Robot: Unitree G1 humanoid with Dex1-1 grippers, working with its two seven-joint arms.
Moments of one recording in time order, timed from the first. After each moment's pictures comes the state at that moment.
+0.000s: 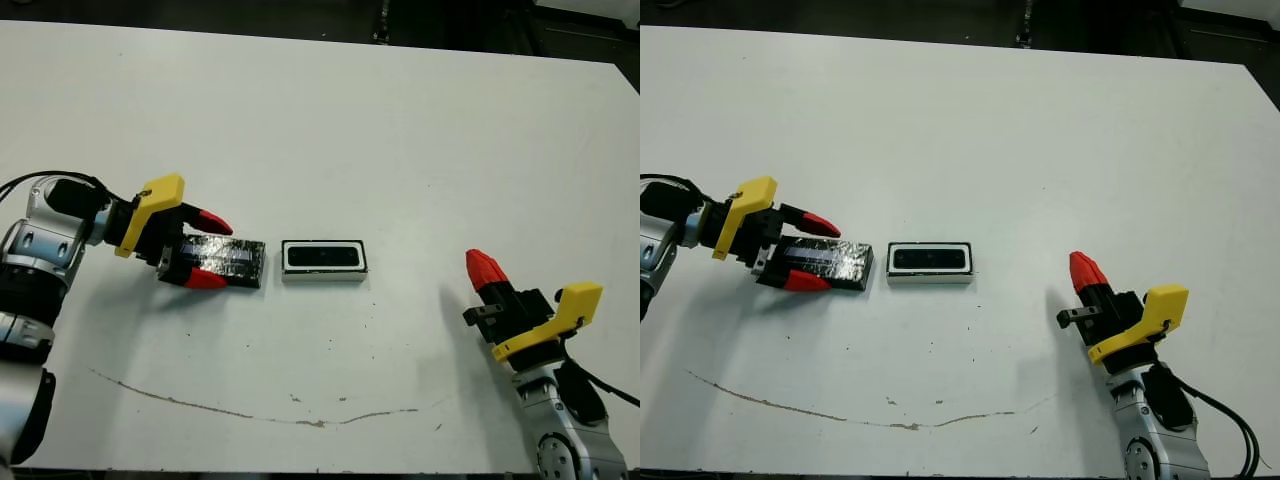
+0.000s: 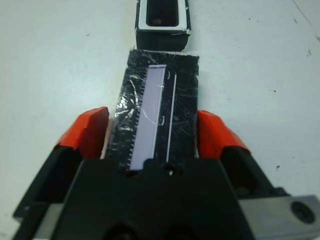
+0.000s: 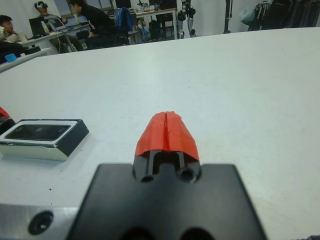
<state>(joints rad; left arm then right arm) -0.71 0.71 -0.20 0.64 -0.12 0.02 -1.52 0.17 -0.20 -0.15 -0.25 0.41 0.10 0.37</state>
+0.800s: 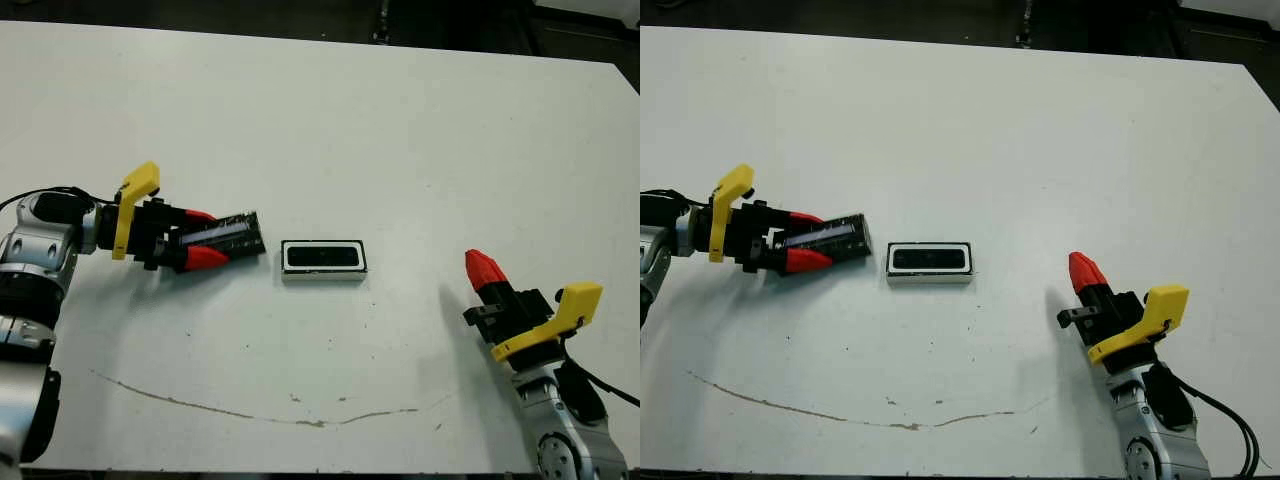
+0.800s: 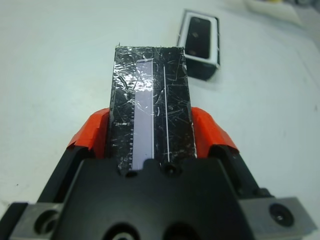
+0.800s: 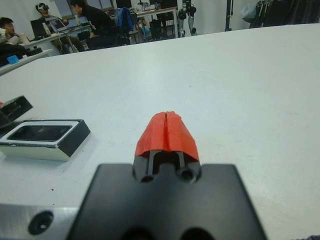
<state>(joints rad) -0.67 0.66 -0.06 0.69 -0.25 0.16 -1.44 0.16 -0.20 -0.15 -0.25 0.43 0.11 0.37</state>
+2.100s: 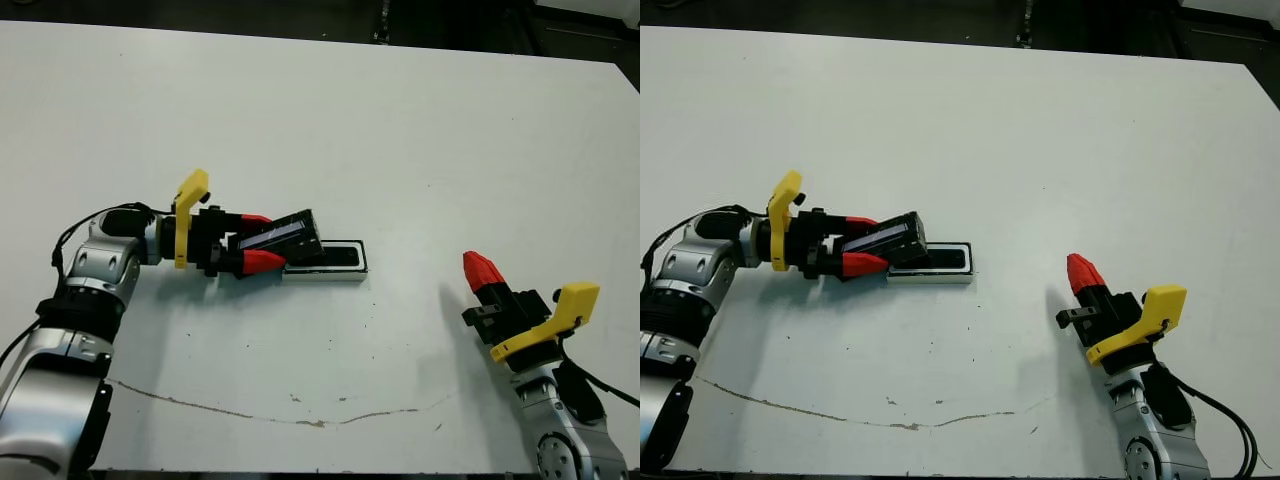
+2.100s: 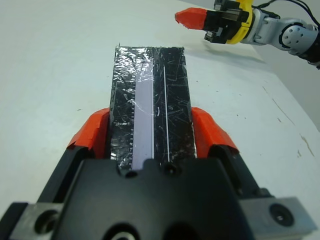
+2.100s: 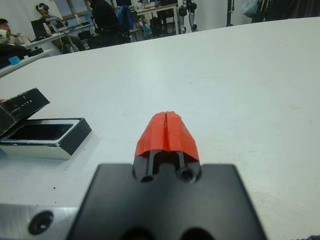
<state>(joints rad) -0.66 0.48 -0.13 0.63 -0.28 0.12 -1.44 0.16 -0.20 -0.14 -0.25 0.44 0.13 0.37</state>
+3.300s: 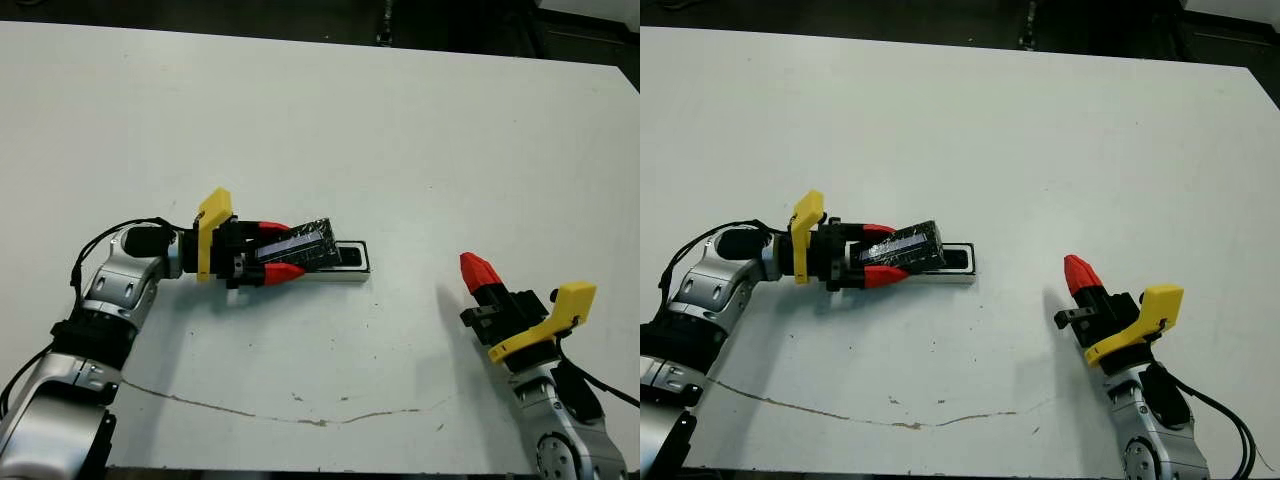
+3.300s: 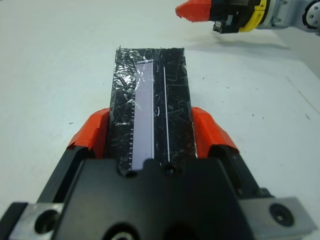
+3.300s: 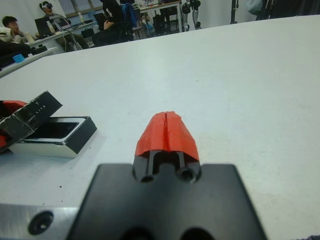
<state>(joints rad) -0.59 0.46 -0.22 0.48 -0.24 0.04 -1.27 0.16 -0.20 -0.14 -0.25 0.44 0.14 0.37</state>
